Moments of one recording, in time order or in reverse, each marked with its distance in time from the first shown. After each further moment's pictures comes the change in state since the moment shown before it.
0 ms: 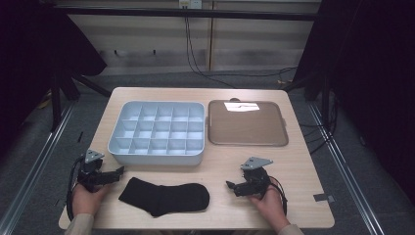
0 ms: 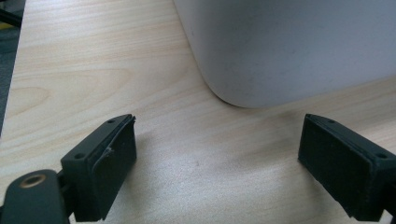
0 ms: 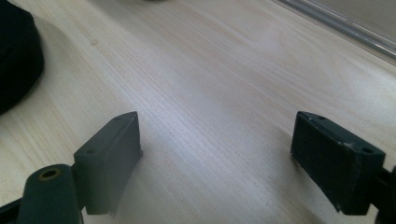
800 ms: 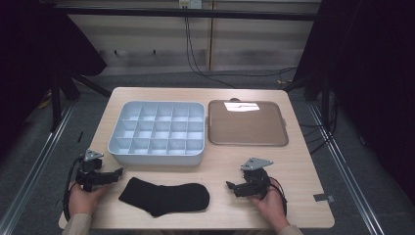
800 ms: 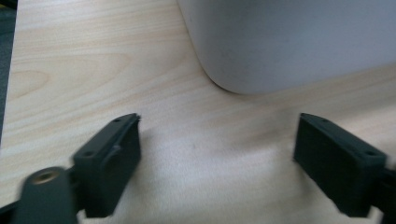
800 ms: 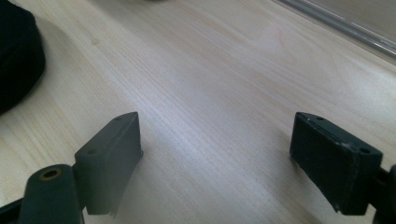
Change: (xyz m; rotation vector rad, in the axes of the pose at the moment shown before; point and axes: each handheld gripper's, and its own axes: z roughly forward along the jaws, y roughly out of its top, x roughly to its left) left arm -0.001 0.005 -0.009 0.086 -0.012 -0.020; right arm 0.002 -0.001 -0.001 -0.006 -0.008 0.001
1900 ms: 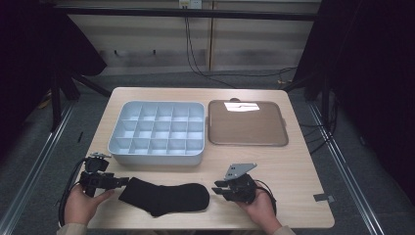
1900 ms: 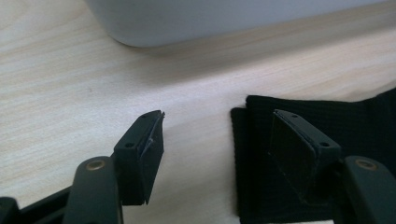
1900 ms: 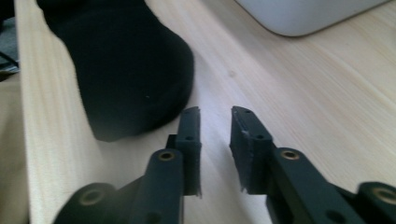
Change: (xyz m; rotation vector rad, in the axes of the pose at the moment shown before) left arm -0.041 0.020 -0.037 0.228 -0.166 -0.047; right arm 0.048 0.028 -0.002 0.016 0.261 -0.163
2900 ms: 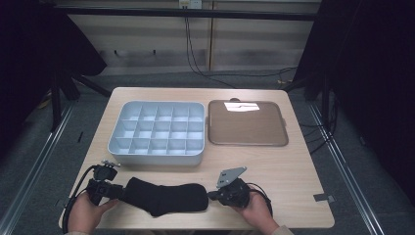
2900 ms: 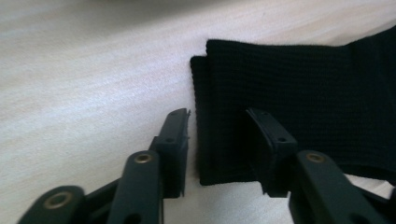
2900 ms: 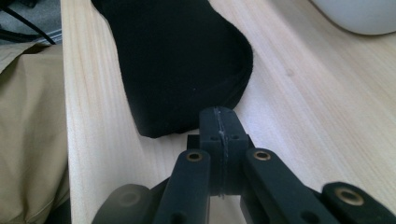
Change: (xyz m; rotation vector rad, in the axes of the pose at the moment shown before) left arm -0.021 -0.011 0.008 0.140 0.001 0.037; right arm 0.014 0.004 0.012 0.067 0.102 -0.082
